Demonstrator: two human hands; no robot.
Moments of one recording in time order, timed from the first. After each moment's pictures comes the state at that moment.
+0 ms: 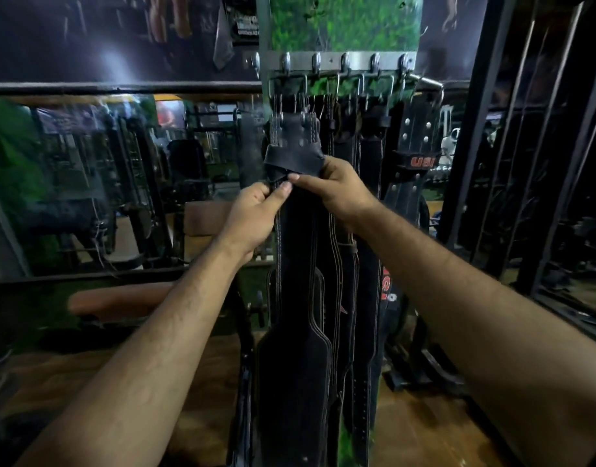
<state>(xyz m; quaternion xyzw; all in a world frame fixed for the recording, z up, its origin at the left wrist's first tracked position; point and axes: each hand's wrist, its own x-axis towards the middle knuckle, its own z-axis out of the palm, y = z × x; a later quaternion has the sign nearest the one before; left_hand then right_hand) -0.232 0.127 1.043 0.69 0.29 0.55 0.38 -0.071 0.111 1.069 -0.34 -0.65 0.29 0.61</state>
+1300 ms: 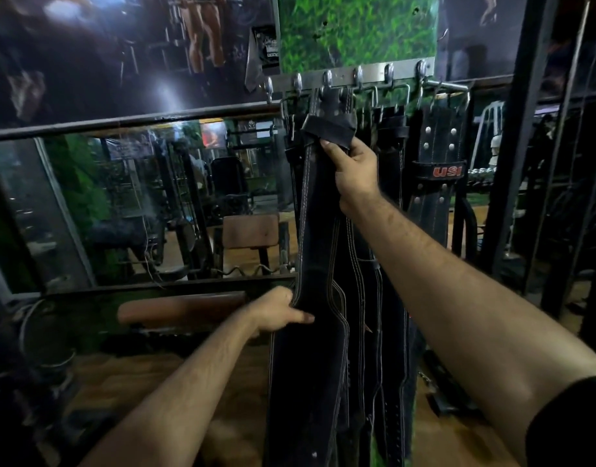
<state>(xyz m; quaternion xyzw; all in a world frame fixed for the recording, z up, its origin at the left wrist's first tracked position) -0.243 0.185 0.925 0.78 0.46 0.17 0.38 -0.059 0.166 1.102 -0.25 -0.46 0.30 0.80</state>
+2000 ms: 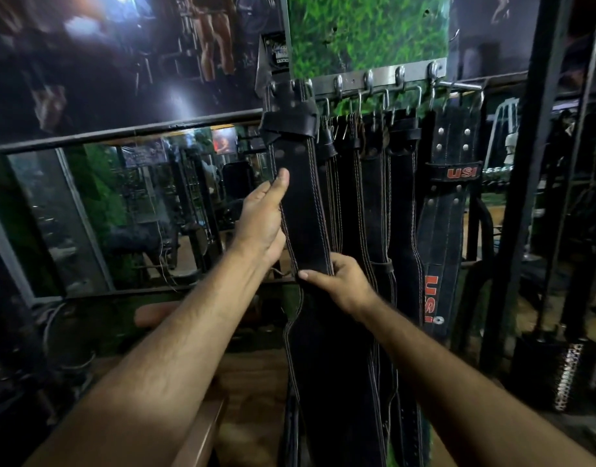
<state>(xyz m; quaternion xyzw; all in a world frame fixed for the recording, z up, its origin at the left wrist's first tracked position) -0.226 0.144 1.073 0.55 0.19 0.62 0.53 -0.084 0.138 0.945 -0.38 -0.62 0.35 0.58</state>
